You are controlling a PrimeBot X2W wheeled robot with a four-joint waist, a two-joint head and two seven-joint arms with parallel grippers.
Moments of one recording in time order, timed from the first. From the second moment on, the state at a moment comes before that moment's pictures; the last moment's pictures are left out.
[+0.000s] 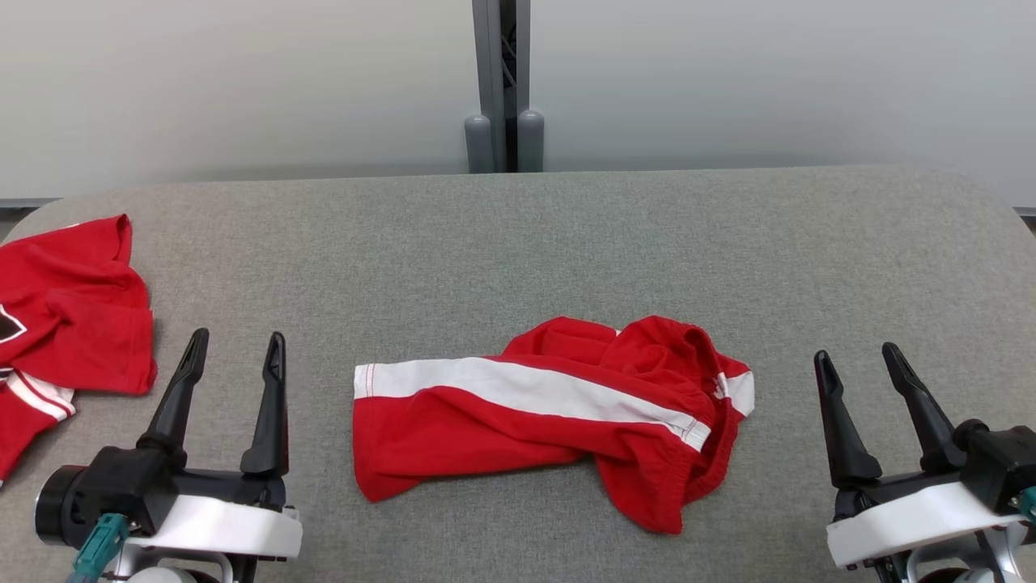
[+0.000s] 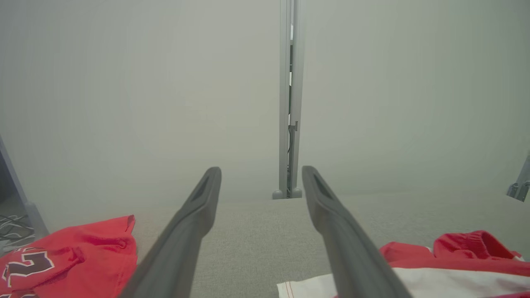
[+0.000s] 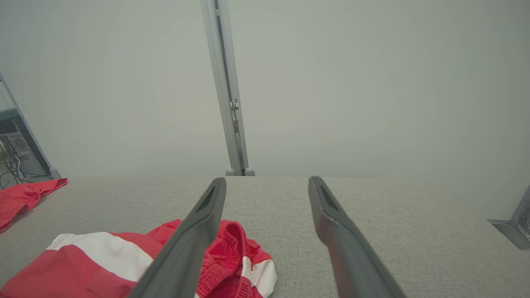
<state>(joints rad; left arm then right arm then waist) -0.05 0.38 -0.30 -0.06 -0.46 0.23 -0.26 0.01 -0.05 0.01 -0.05 0.18 0.13 -0.08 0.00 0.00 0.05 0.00</state>
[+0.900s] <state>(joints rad) -0.27 0.32 -0.34 0.36 -0.65 0.00 0.02 -0.04 -0.05 0.07 -0.01 0.23 0.13 -0.09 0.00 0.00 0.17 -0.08</state>
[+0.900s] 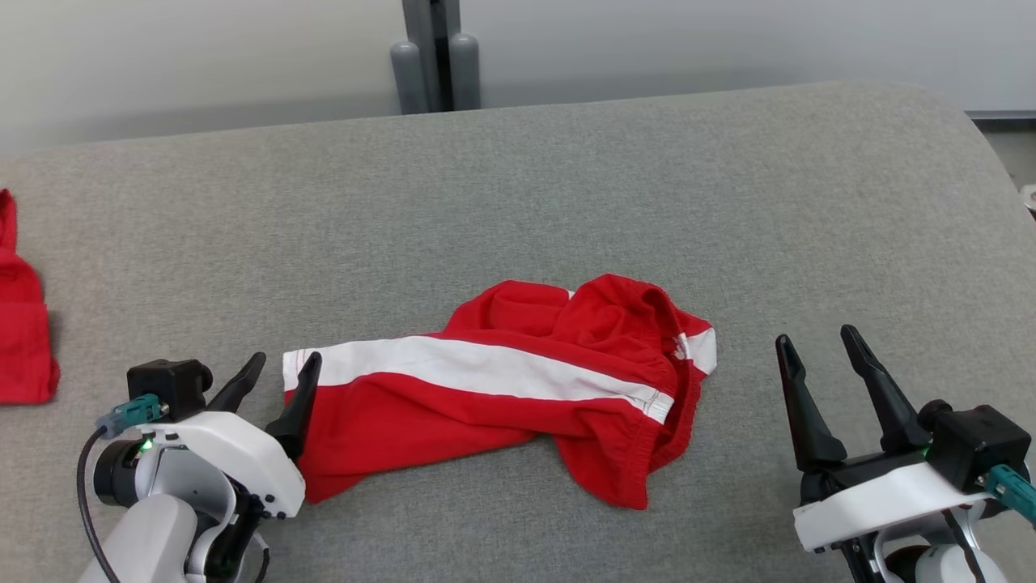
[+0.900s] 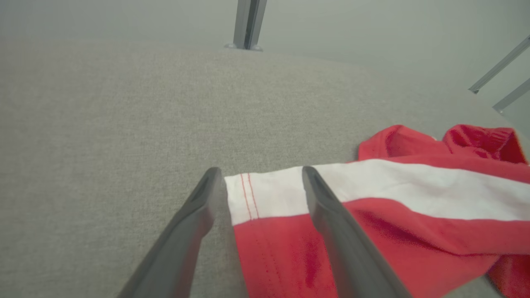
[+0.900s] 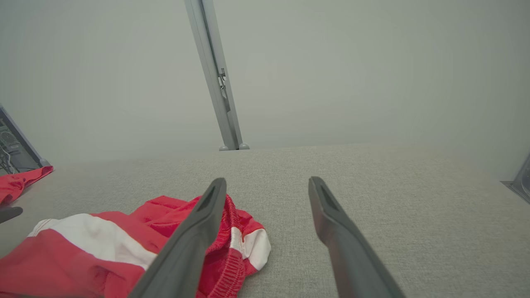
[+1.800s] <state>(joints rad) -0.40 0.30 -0.36 0.56 -0.71 -0.09 0.04 -0.13 -0.08 0.35 0.19 0.45 0.13 -0.04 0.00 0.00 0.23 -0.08</state>
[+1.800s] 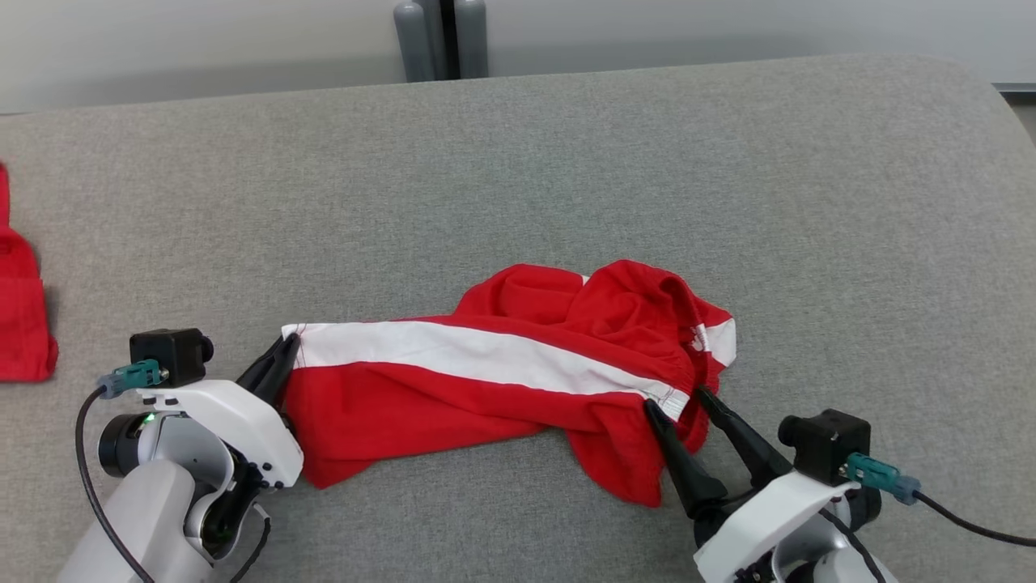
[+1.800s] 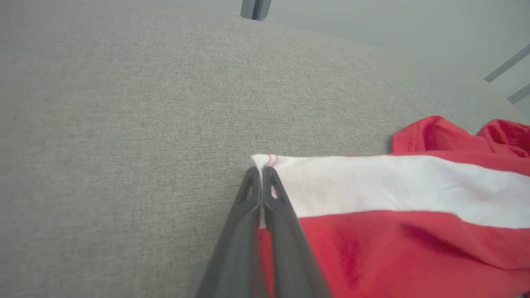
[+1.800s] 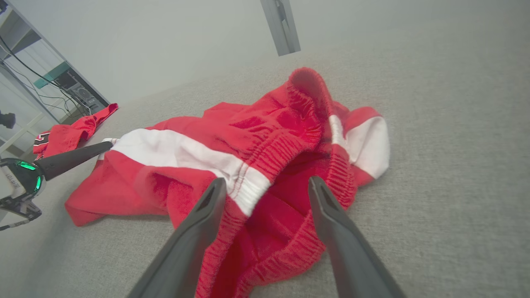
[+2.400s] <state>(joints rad) -0.44 0.33 -0.33 0.30 -0.66 -0.04 -0.09 -0.27 -0.22 0.34 0.03 0.58 0.13 -0.18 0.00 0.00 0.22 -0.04</state>
